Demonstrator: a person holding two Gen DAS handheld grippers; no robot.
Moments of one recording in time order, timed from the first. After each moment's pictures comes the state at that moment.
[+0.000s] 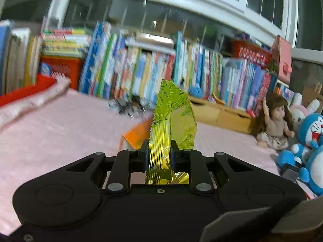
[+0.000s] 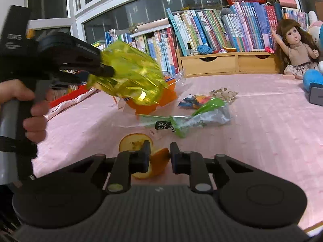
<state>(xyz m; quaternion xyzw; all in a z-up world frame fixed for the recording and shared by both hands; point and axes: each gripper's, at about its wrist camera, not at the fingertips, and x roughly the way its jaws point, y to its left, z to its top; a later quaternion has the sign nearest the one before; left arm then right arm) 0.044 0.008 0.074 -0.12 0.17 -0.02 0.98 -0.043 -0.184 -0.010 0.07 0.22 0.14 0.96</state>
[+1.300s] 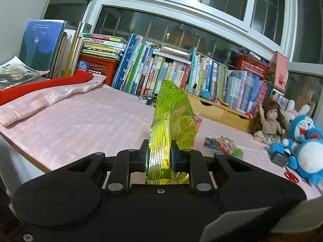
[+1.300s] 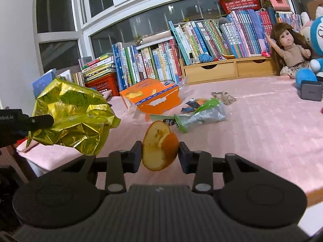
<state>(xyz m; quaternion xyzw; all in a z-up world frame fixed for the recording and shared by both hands) -0.148 0.054 0.048 -0.16 0.16 0.00 0.98 -0.098 -0.202 -0.001 0.10 0.20 0.16 0.96</state>
